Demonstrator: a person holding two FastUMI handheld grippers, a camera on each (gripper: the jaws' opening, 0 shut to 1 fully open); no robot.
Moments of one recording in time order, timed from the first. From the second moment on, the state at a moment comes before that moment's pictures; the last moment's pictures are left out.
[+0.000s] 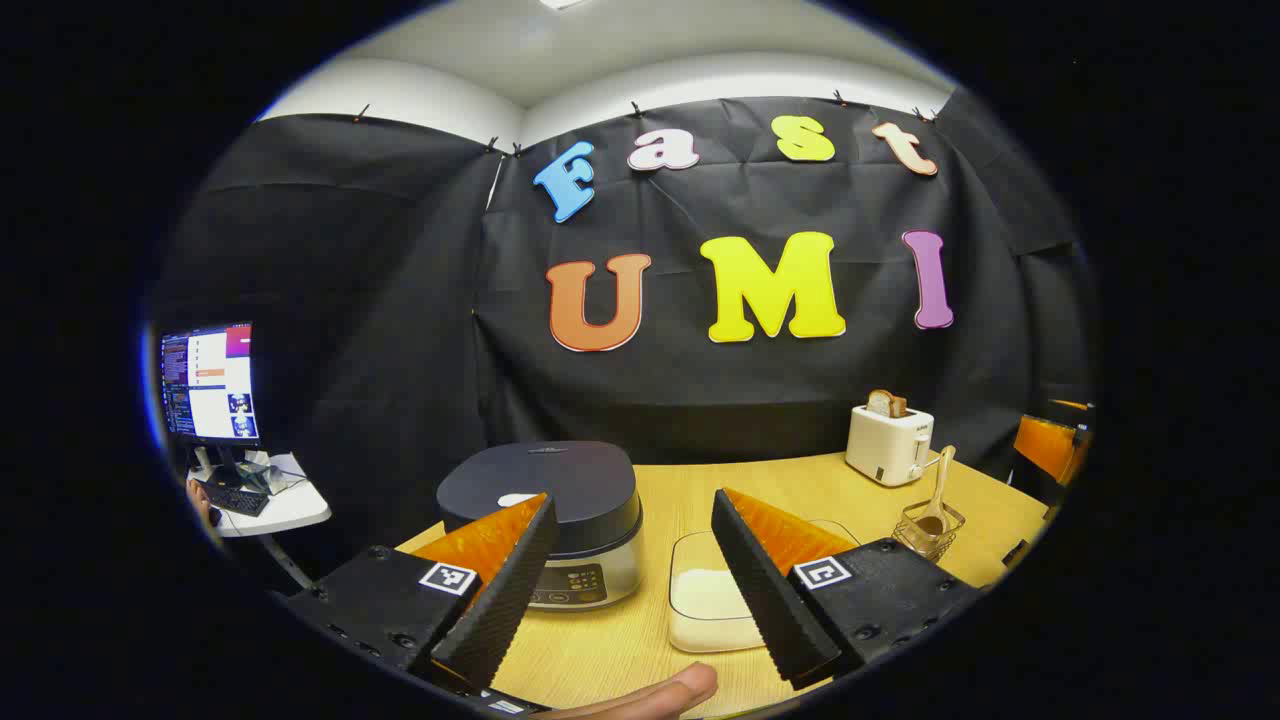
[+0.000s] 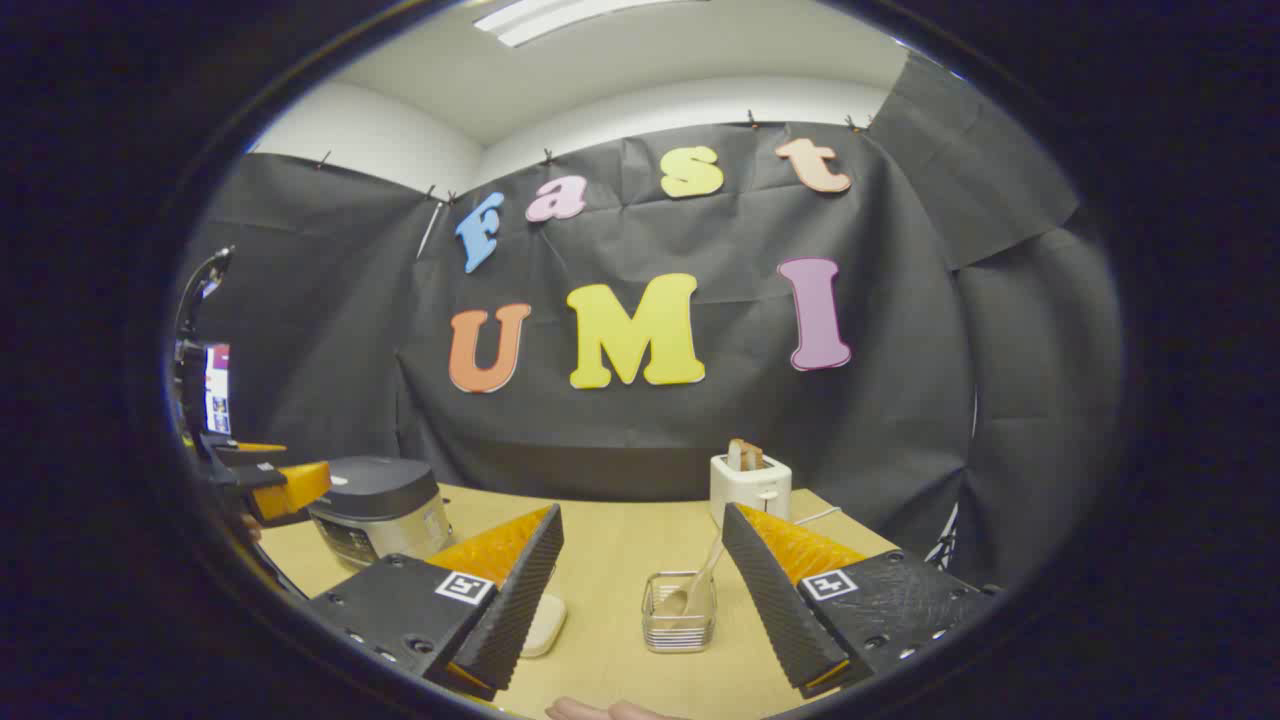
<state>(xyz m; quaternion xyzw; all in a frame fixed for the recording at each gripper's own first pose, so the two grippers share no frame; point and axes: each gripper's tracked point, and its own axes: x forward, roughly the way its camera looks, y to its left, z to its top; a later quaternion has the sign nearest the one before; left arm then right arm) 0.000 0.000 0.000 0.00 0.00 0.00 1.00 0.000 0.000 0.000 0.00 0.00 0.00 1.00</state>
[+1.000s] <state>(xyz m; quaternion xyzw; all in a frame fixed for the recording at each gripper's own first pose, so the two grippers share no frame) 0.023 0.031 -0.005 0.00 0.03 0.03 1.00 0.009 -0.027 -0.001 0.02 0.01 -0.01 1.00</state>
